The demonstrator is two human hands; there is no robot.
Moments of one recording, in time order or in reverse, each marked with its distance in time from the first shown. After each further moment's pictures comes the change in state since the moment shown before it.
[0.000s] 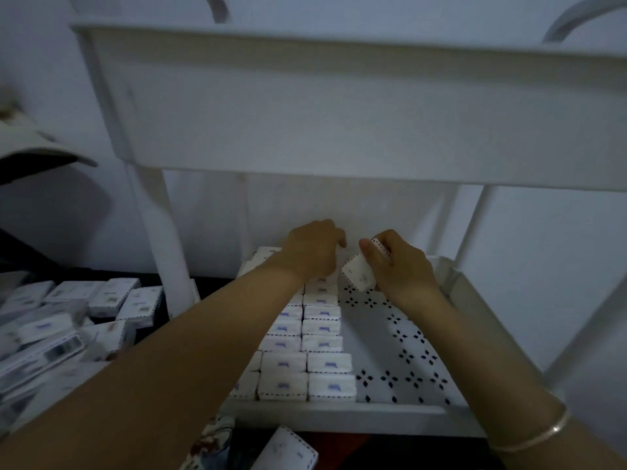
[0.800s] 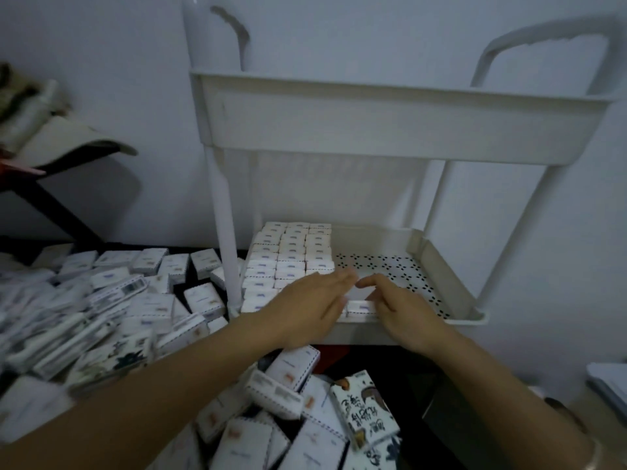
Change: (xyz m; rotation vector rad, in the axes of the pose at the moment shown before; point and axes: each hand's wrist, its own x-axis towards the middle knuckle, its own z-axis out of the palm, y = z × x) left_hand -0.183 0.051 -0.010 -0.247 -0.122 0.285; right_hand -0.140 0.001 -0.034 -0.278 -0.356 -0.142
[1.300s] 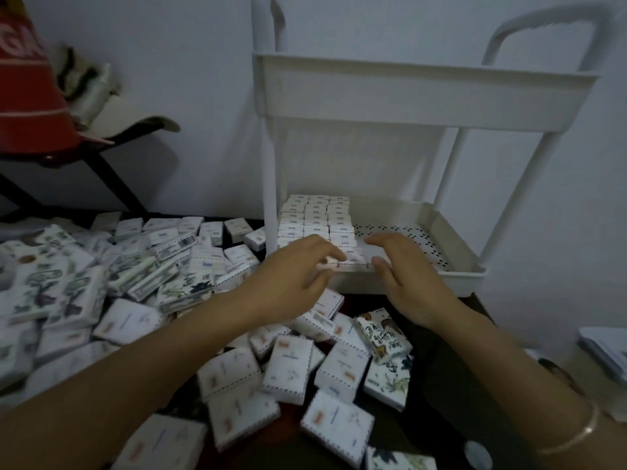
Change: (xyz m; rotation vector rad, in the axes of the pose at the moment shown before) left_hand -0.099 0.024 -0.042 -0.125 0.246 -0.027; right_hand -0.049 -0.053 0.002 -0.037 0.258 -0.201
